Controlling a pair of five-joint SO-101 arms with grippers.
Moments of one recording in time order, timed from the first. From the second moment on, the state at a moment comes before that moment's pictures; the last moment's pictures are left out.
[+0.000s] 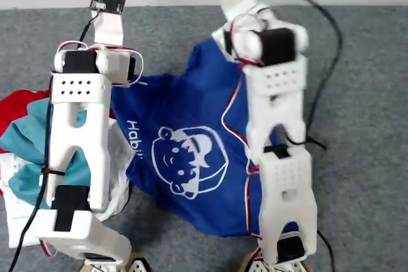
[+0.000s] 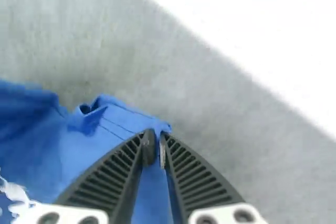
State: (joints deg) left arm -3.3 5.8 -11.4 75.7 -0.7; right arm -16.4 39.3 -94.2 100.5 22.7
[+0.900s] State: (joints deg) left arm -3.2 -17.0 -39.8 99.4 3.8; right arm -12.0 -15.6 -96.3 100.7 22.7
